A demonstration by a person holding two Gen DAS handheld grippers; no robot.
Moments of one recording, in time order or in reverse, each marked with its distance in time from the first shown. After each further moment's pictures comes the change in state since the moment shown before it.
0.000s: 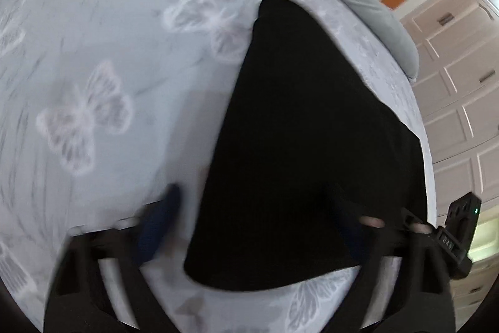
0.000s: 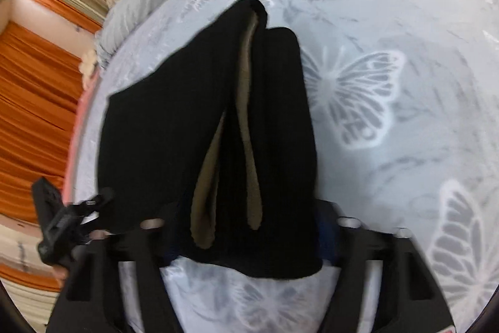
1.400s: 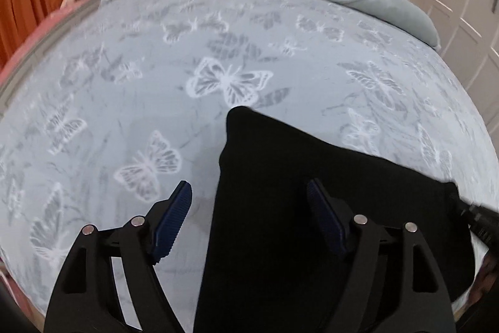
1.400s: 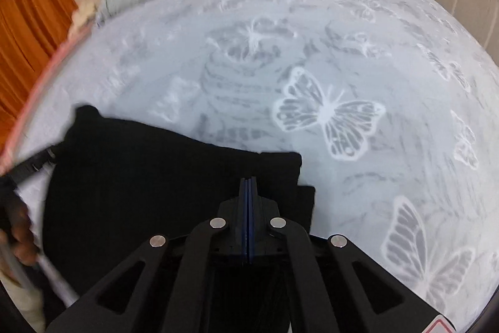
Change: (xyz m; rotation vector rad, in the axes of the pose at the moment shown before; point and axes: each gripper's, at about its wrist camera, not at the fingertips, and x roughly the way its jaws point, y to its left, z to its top) left arm -0.051 -0.056 -0.031 0.279 -0.178 0.361; right arm -0.025 0.055 -0.036 -0.326 -0.110 -0.265
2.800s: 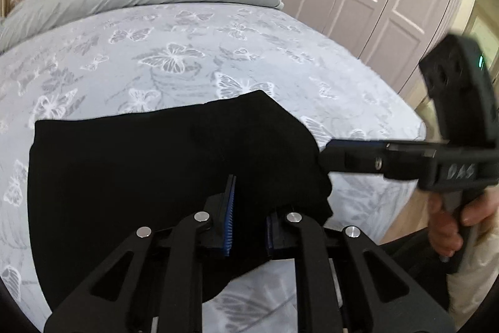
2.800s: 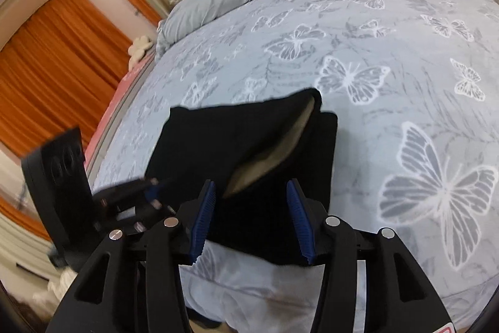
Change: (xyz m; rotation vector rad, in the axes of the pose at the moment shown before) left arm -0.060 -0.125 -0.069 0.359 0.005 -0.546; right arm -0.082 -0.019 -0.068 0.111 -0.039 0.361
